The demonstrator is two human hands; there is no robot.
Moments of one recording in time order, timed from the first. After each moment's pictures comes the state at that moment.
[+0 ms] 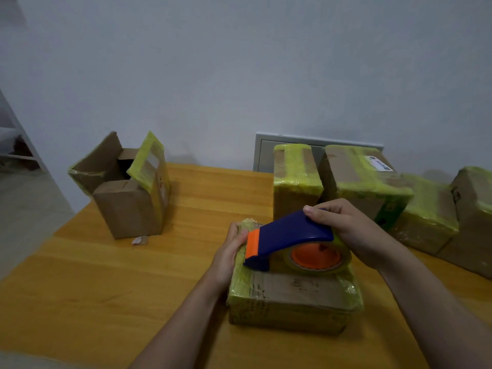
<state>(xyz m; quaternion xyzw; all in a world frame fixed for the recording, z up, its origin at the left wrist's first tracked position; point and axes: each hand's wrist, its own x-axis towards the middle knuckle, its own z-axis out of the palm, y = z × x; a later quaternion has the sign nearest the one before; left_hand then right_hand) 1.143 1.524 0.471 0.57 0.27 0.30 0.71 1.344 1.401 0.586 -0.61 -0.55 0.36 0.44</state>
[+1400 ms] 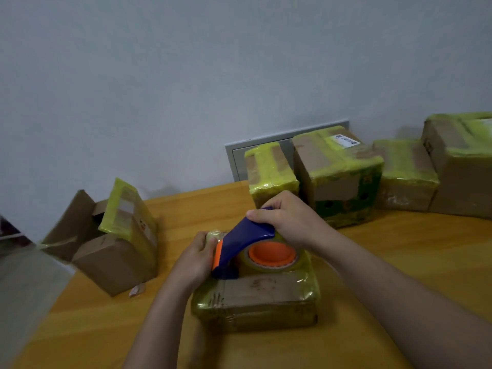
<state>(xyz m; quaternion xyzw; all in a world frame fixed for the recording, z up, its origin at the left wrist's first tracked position) 1.130 1.579 0.520 0.78 0.47 0.14 0.39 1.307 1.439 0.580 -0.68 -0.51 0.25 0.47</state>
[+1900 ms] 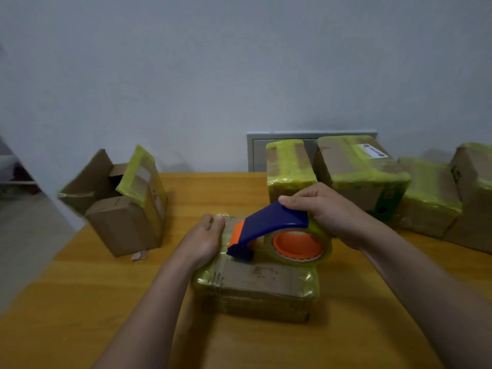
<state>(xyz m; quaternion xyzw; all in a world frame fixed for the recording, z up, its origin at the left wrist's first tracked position) 1.130 1.577 0.519 0.77 0.50 0.15 0.36 1.328 1.421 0.606 -0.67 -0.53 0.33 0.41</state>
